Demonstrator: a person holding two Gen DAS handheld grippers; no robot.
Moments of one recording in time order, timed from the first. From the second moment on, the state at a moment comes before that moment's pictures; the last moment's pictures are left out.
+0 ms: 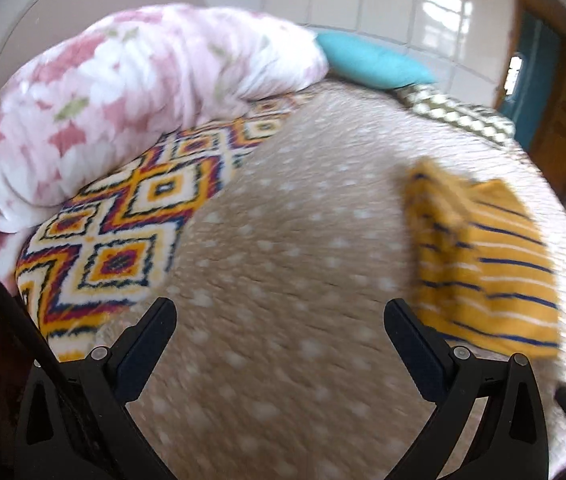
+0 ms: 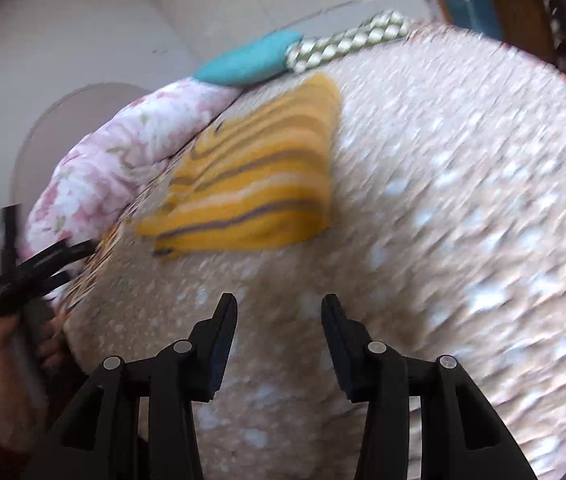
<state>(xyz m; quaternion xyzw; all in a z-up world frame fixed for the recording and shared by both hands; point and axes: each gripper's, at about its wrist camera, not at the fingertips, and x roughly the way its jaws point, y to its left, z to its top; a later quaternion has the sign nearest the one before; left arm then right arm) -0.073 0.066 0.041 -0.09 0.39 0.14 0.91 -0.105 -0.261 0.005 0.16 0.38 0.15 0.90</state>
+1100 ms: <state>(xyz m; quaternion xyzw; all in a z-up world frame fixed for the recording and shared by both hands) -0.179 0.023 0.103 0.00 0.23 0.11 0.97 0.128 -0.076 0.015 -0.03 0.46 0.17 0.87</state>
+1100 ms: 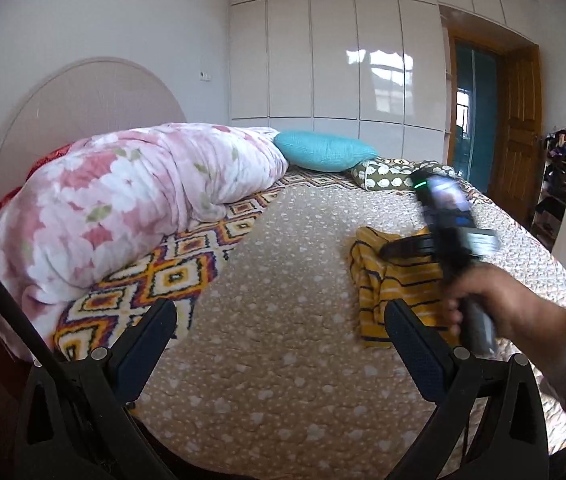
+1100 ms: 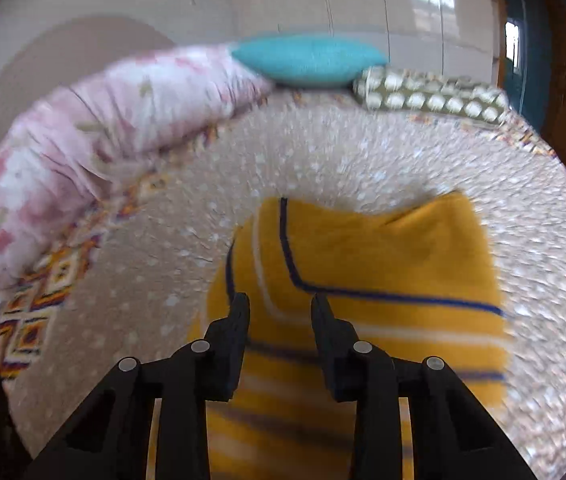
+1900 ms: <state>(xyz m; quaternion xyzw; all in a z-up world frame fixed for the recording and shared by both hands) -0.087 -0.065 0.000 0.05 0.43 0.03 0.90 -0.078 -0.265 0.001 0.05 0.41 0.04 0.91</state>
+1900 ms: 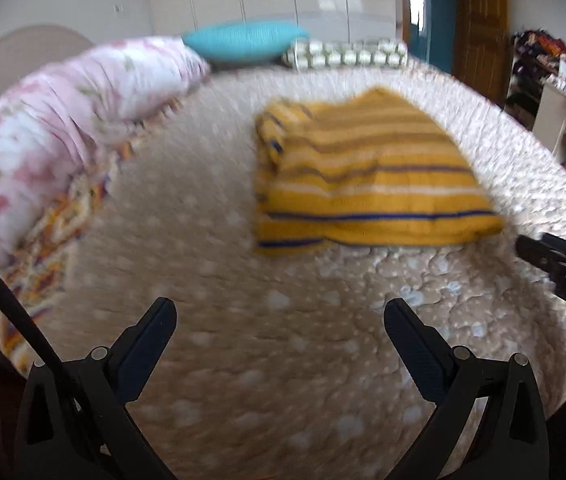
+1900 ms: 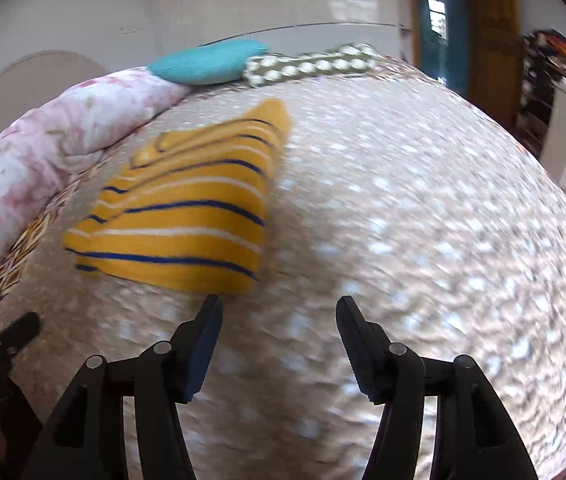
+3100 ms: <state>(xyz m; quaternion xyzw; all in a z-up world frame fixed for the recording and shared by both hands) -0.071 -0.057 -0.042 0.01 0.48 0.02 0.88 -0.037 -0.212 -0.008 0.04 0.40 0.11 0.91</state>
